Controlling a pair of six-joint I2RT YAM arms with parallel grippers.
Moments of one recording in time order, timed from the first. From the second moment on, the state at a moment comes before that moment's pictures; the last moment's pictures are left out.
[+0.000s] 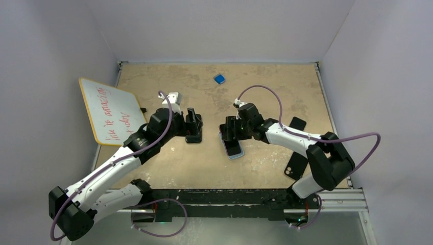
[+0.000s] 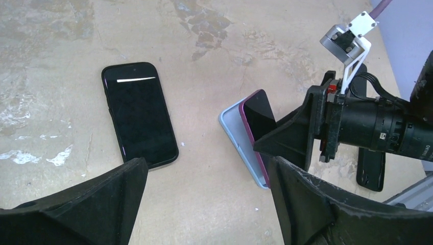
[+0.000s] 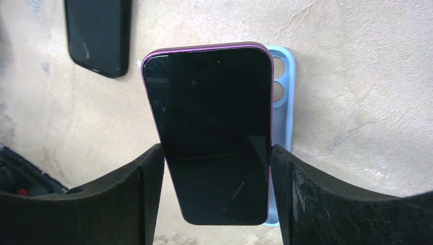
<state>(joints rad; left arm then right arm) -0.67 0.95 0.80 -0.32 -0.18 -0.54 0.64 1.51 0.86 -0.21 -0.16 0.55</state>
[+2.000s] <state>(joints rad) -0.67 1.21 0.67 -0.13 0.03 -0.63 0.75 1.45 0.77 -0.18 0.08 0.55</state>
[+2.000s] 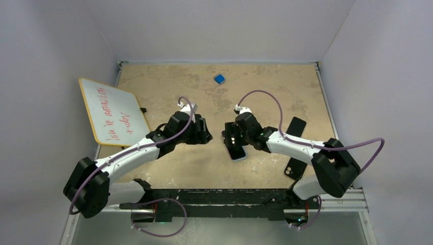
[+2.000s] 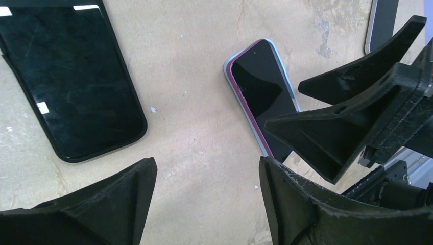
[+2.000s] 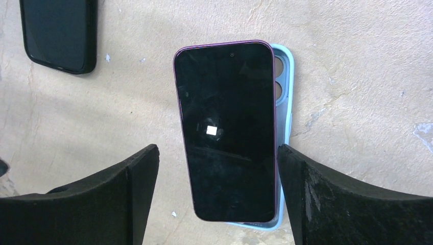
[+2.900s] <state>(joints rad) -0.68 1.68 0.82 0.15 0.17 -0.70 0.46 1.45 0.63 -0.05 -0.26 0.46</state>
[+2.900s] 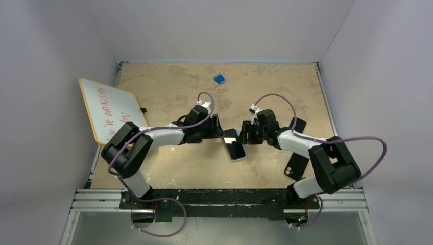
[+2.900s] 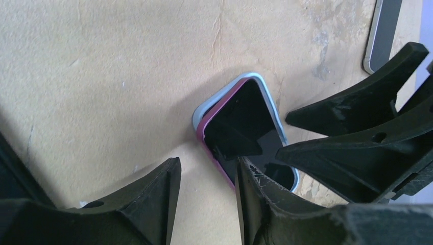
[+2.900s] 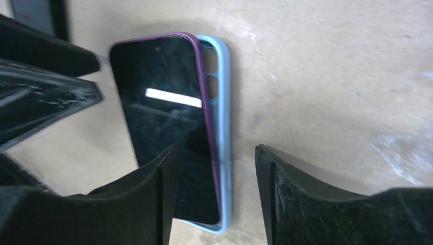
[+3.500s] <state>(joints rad) -0.69 1.79 0.91 0.15 0.15 -0.67 0.42 1.58 0.66 0.11 -0.42 0.45</state>
